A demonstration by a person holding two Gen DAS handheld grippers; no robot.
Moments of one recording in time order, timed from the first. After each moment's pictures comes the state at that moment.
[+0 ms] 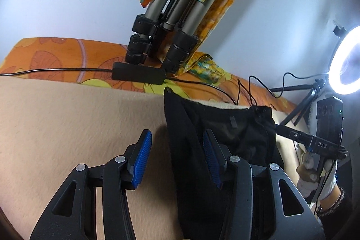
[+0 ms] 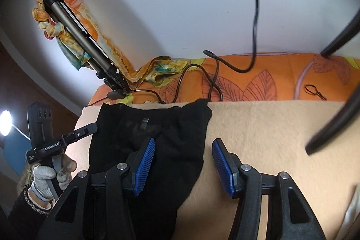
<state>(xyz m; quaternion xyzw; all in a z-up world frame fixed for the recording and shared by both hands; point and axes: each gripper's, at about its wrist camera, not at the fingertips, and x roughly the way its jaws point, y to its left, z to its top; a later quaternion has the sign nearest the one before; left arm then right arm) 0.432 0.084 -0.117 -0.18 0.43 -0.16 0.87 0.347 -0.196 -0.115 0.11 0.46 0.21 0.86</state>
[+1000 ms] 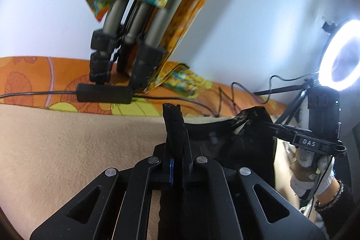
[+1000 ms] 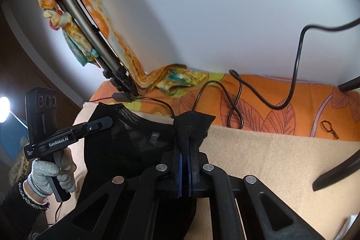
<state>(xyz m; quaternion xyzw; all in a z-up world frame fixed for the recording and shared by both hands) 0.444 0.059 -0.103 -0.17 0.40 -0.22 0.87 0.359 -0.170 -0.103 0.06 0.45 0.23 0.86</state>
